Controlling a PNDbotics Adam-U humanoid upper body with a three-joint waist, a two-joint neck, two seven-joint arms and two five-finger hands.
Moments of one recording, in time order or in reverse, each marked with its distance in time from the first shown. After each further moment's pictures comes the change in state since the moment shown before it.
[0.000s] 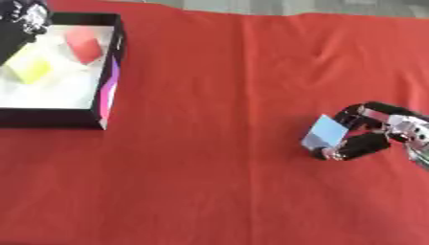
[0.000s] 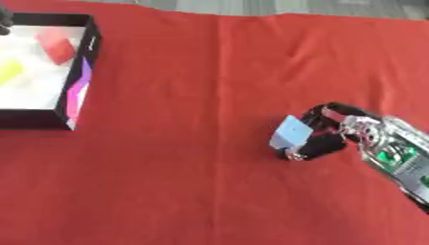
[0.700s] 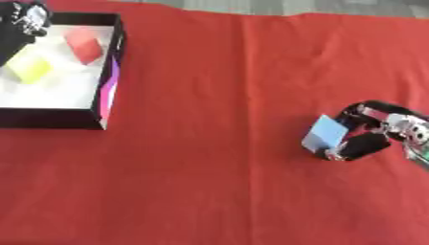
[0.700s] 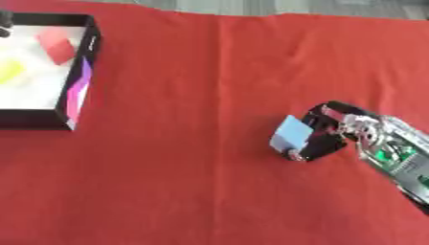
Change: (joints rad) left arm 0.005 0.000 0.000 -0.001 0.000 0.000 0.003; right arm 0.000 0.007 -0.005 0.006 -0.001 0.005 -0.005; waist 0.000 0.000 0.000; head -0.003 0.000
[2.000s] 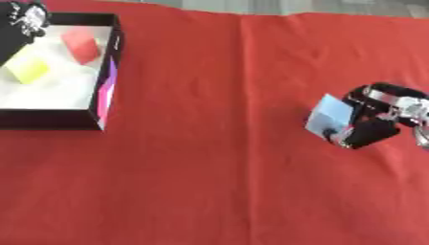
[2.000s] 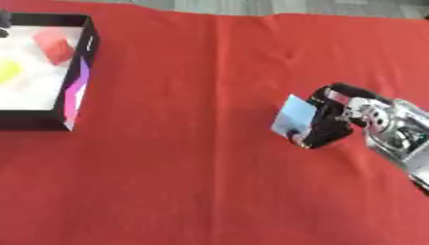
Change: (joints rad) left arm 0.002 0.000 0.000 -0.004 0.000 0.002 0.001; right arm -0.055 -0.065 -0.052 -0.113 -0.060 0.034 -0.034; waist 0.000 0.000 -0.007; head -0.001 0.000
